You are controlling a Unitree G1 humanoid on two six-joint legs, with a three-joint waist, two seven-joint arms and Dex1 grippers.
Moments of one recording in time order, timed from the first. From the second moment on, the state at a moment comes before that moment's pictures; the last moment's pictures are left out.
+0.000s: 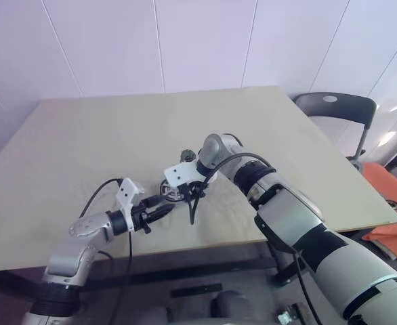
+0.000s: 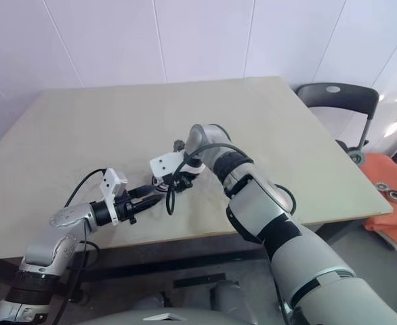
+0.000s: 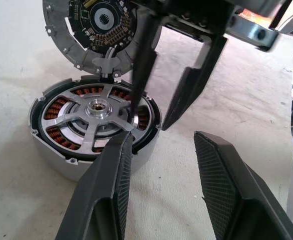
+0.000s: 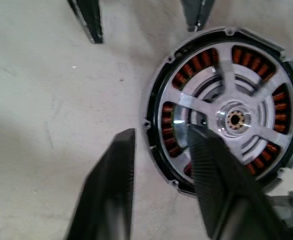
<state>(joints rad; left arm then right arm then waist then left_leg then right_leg) -0.07 0.49 0.00 -0.13 -0.44 0.42 -0.83 -1.26 -0.03 0.54 1.20 -0.45 -0.12 1.35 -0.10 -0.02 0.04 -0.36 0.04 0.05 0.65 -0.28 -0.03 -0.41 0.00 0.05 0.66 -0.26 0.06</state>
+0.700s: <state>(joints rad) -0.08 0.50 0.00 -0.13 -0.44 0.42 -0.85 -1.20 -0.14 0.56 1.09 -0.41 -0.58 1.35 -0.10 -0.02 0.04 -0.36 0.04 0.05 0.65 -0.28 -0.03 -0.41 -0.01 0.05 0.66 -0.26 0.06</state>
